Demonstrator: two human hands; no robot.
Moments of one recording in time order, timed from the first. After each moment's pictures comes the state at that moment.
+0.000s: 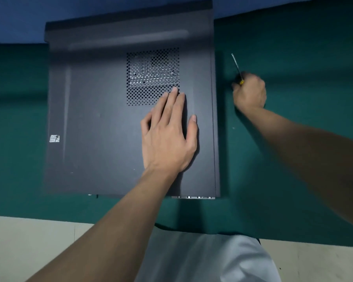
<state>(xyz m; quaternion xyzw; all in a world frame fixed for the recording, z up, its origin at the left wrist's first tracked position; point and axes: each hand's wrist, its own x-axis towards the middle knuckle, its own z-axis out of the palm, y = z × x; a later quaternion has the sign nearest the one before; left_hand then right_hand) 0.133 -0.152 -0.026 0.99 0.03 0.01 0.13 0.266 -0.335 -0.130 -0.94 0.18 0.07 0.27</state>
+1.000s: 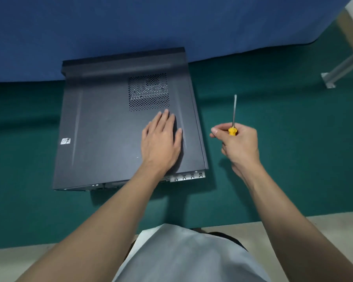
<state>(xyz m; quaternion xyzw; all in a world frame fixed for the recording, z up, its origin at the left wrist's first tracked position) 0.105 -0.132 -0.023 0.99 -0.05 0.00 0.16 0.087 -0.313 -0.005 -0.72 0.27 0.02 0.64</state>
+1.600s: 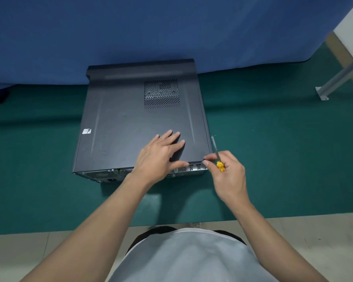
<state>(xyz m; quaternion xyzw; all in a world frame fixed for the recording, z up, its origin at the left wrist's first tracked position) 0.051 -0.081 -0.006 0.96 -0.22 -0.07 0.15 -0.009 -0.273 -0.008 -0.87 0.08 -0.06 0.49</state>
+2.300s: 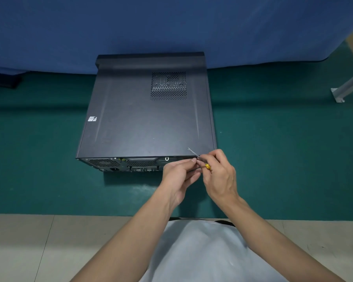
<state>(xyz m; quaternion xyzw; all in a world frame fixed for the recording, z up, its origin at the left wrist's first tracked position) -0.006 -0.144 -0.020 0.46 0.33 -0.23 0.79 -0.013 -0.263 -0.041 -0.93 -0.06 -0.14 0.34</state>
